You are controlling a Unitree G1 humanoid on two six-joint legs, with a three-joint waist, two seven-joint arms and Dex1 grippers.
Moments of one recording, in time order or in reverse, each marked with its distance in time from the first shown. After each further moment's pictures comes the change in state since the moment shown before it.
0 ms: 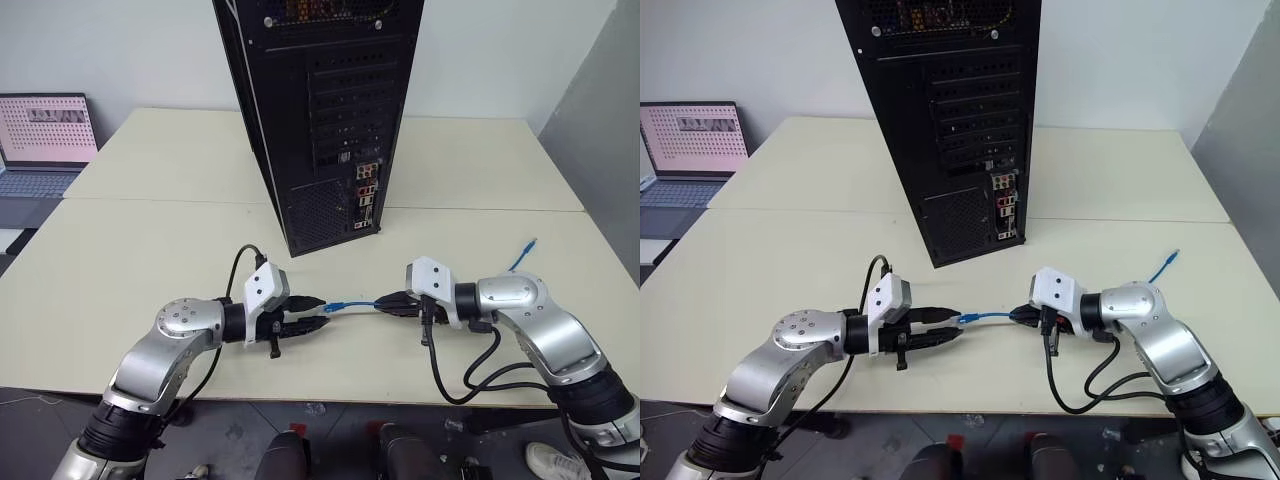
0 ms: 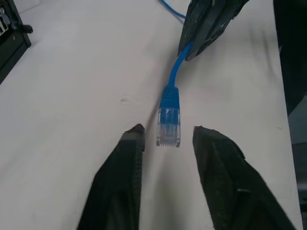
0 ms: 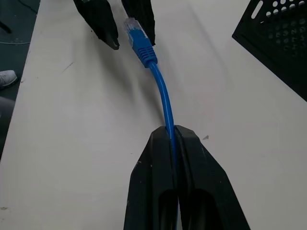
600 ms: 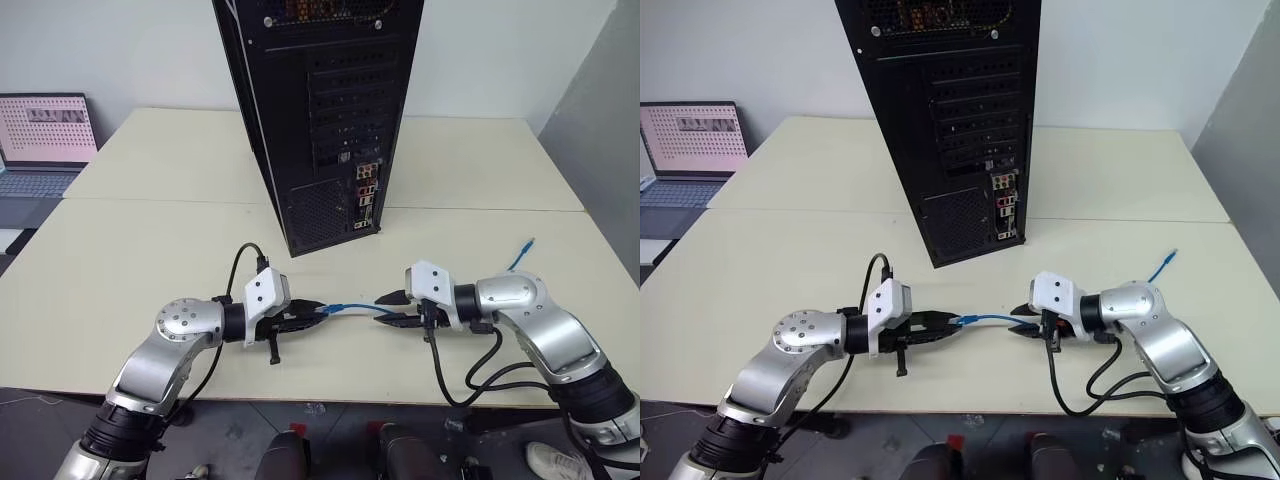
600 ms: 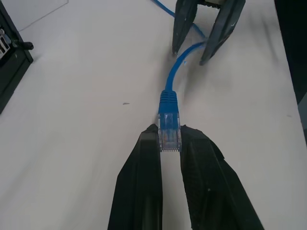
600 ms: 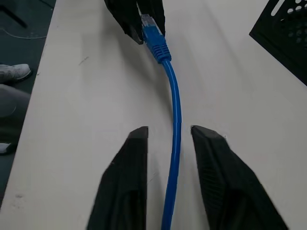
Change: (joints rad) left arm 0.022 0.000 -0.029 0.042 0.141 -0.266 -0.025; right arm -0.018 -0.041 0.013 0.022 0.013 -0.022 0.082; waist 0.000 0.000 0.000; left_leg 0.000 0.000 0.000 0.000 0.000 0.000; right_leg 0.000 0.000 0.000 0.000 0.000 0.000
